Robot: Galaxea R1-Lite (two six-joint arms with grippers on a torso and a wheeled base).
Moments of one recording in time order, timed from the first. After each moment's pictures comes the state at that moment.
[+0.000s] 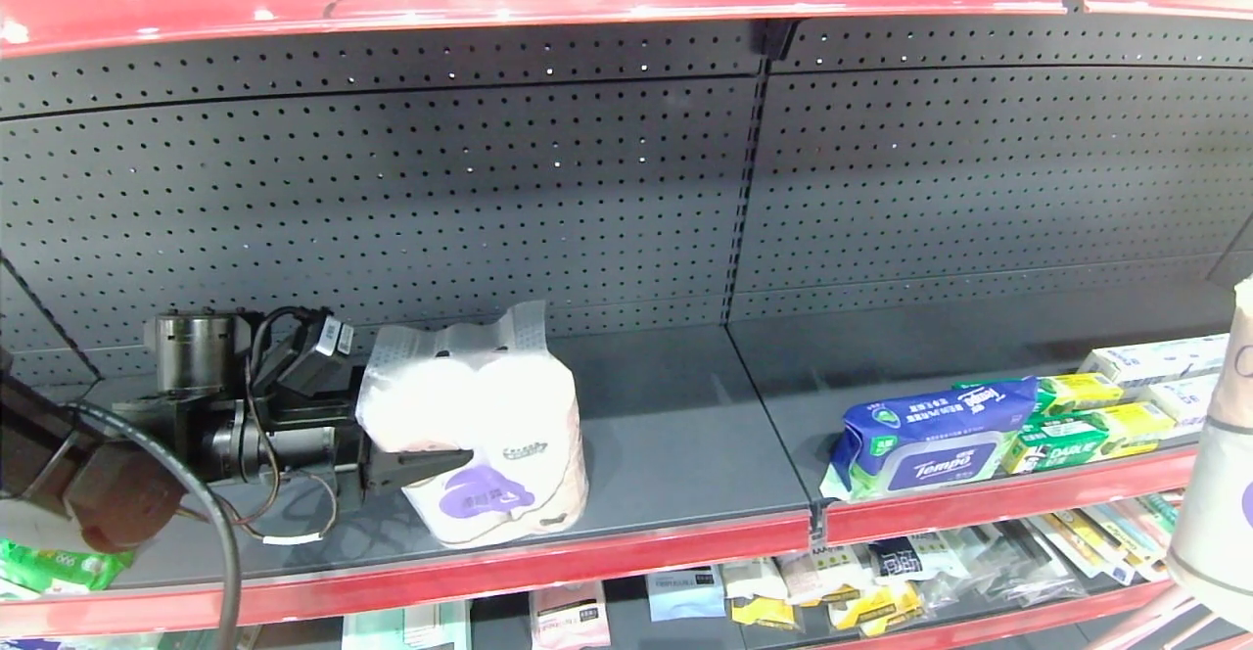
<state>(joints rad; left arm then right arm) -0.02 1.90 -0.58 -0.79 -1.17 0.55 0.13 0.49 -0.43 -0.06 -0.24 -0.24</state>
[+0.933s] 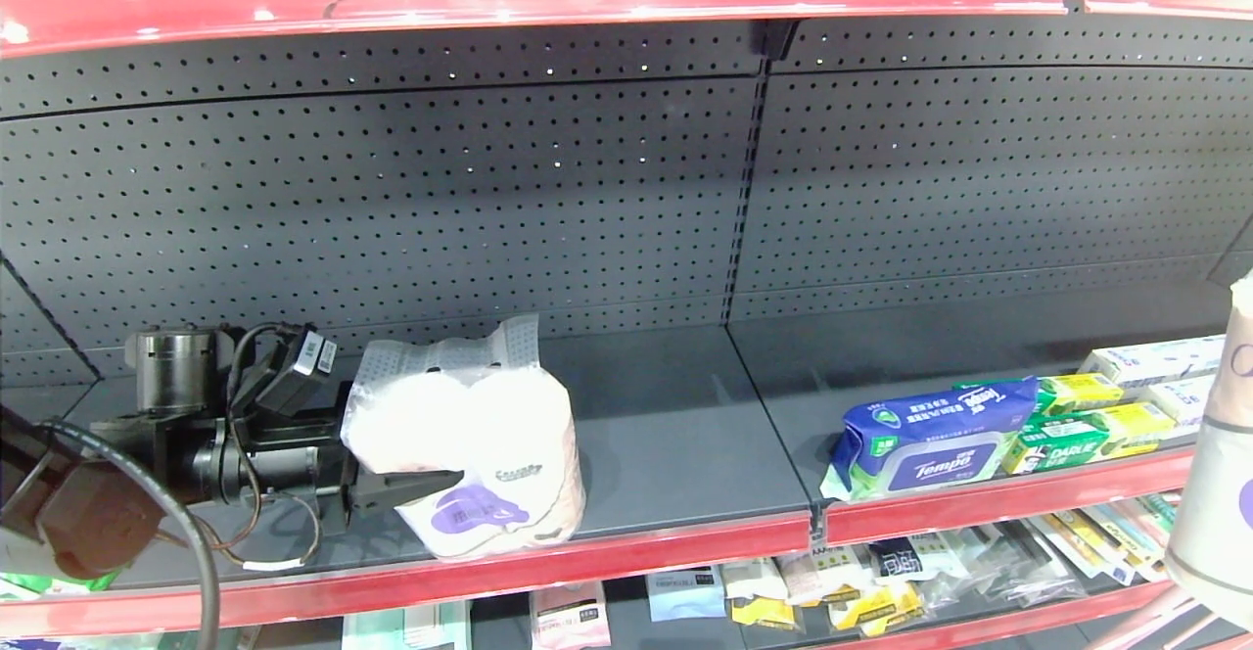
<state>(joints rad) -0.01 1.87 -0.51 -0.79 -1.20 0.57 0.13 0.50 -0.43 -0.06 -0.24 -0.24</state>
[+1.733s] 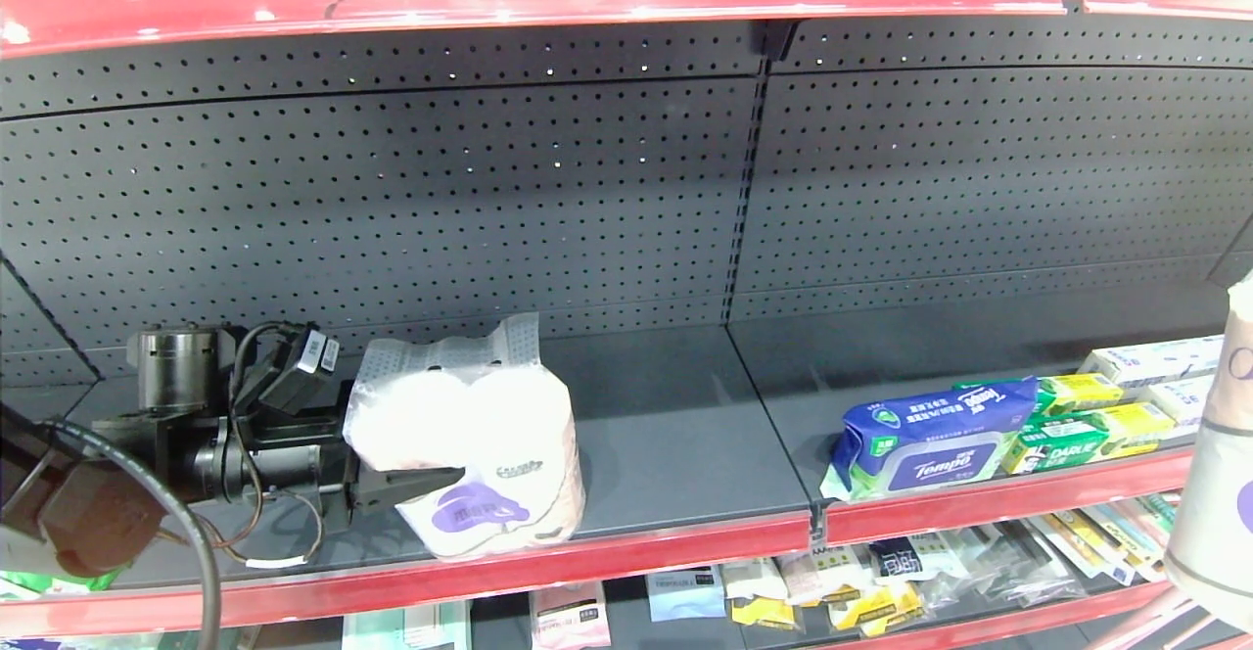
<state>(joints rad) -0.01 1.87 -0.51 -0.80 -1.18 0.57 0.13 0.50 -0.43 -0.06 -0.25 -0.24</state>
